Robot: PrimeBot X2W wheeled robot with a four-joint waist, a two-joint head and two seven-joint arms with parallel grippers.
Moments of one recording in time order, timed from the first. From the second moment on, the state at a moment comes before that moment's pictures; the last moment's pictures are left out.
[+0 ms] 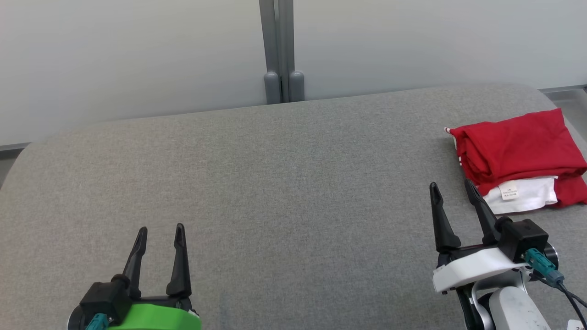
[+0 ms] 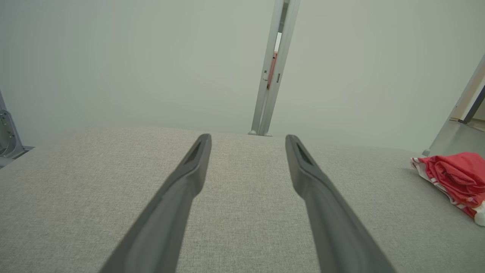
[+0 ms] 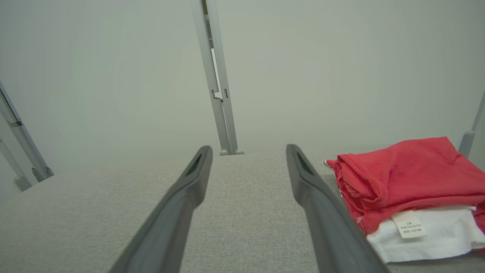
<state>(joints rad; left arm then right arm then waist) 0.05 0.05 -0.08 0.11 -0.29 -0.08 -0.26 -0.09 -0.05 0.04 0.19 0.17 0.13 -0.26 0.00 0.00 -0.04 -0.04</state>
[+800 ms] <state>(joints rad) 0.06 0.05 -0.07 0.12 -0.38 -0.08 -0.25 -0.07 -0.05 0.04 0.21 0.23 0.13 -0.24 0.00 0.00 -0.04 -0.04</state>
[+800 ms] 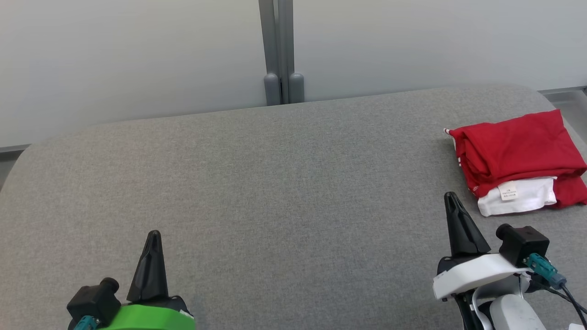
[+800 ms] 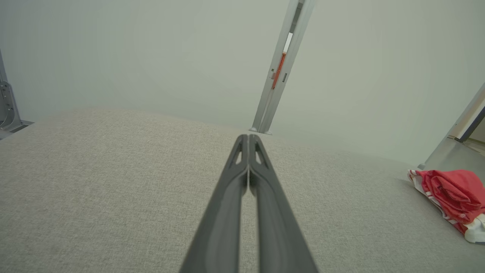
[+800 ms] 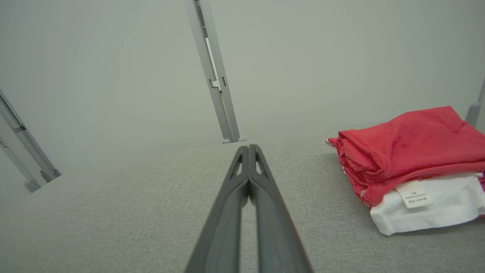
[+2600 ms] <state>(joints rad) -0.02 0.05 0.03 0.19 -1.10 -0.11 -0.04 -0.08 -0.05 -0.05 0.23 1.04 0.13 -0.04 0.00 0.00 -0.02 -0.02</state>
